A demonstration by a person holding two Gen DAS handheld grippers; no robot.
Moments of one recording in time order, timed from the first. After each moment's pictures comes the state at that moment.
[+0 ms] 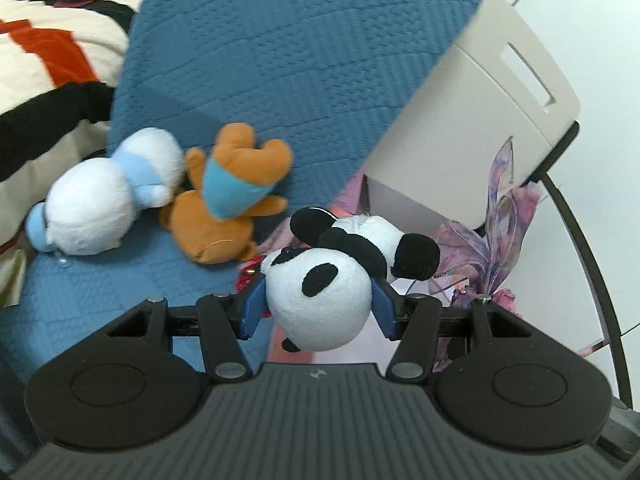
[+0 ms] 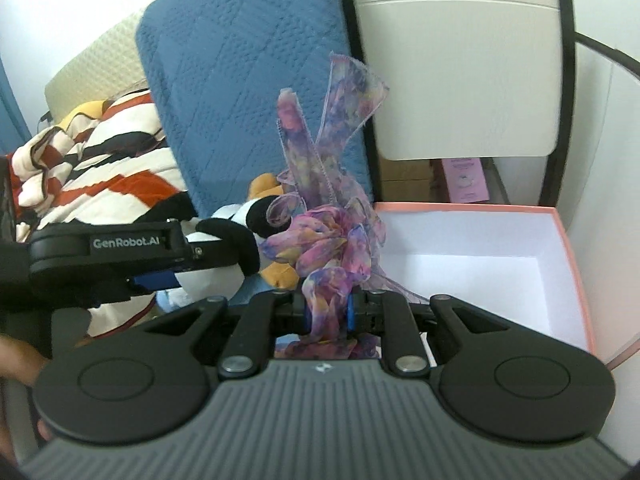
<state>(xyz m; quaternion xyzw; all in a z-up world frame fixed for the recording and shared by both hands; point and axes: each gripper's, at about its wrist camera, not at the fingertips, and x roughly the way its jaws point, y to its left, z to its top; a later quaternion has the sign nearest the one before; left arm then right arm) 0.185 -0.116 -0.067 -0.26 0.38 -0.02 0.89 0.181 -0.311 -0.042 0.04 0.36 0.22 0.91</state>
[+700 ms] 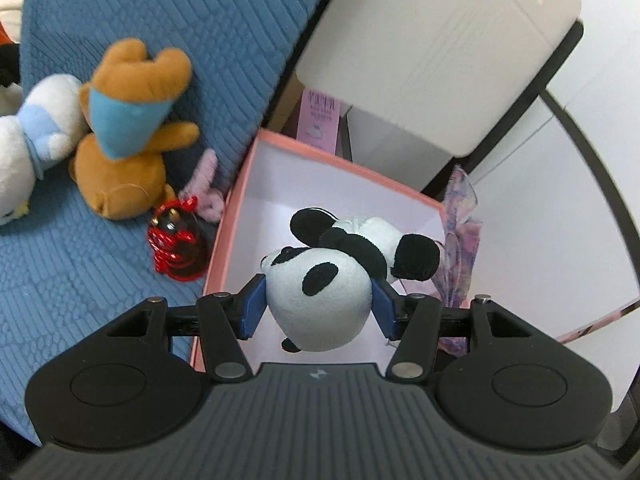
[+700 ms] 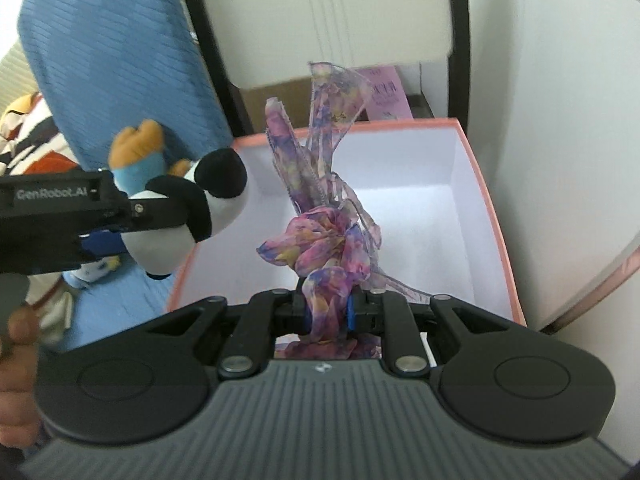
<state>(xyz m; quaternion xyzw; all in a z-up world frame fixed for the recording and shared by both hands) 0.250 -0.226 -0.137 -0.22 0.44 -0.06 0.87 0.227 -0.416 -0.134 0.05 0.44 0.14 0.89</state>
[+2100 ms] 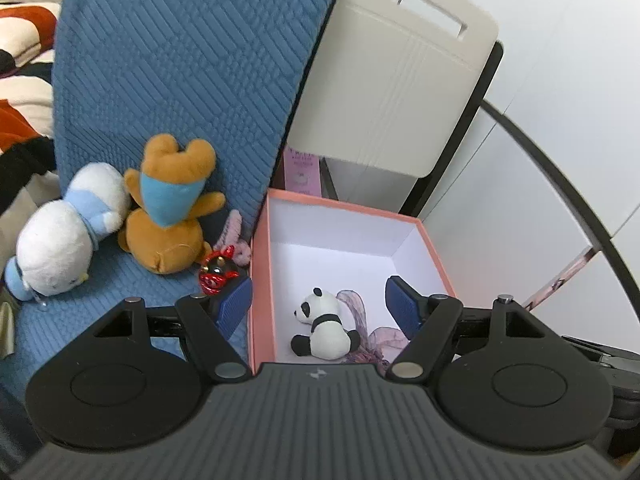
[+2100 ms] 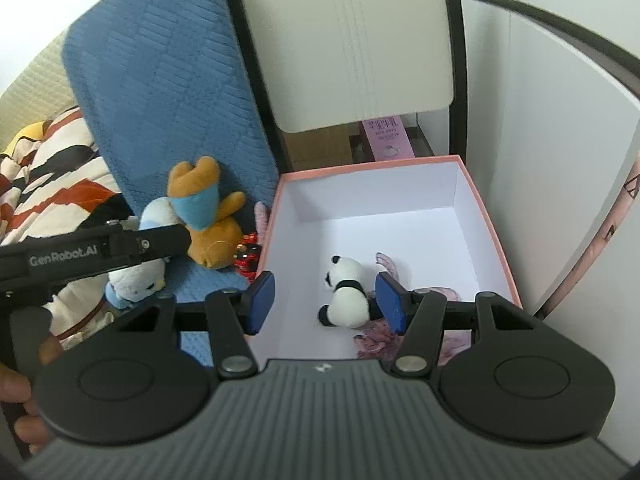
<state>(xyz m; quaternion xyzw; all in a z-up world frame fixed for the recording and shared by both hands) 0.154 -0.177 -0.054 -0.15 0.36 -0.09 0.91 0.147 -0.374 -0.046 0.06 0.39 0.12 0.91</state>
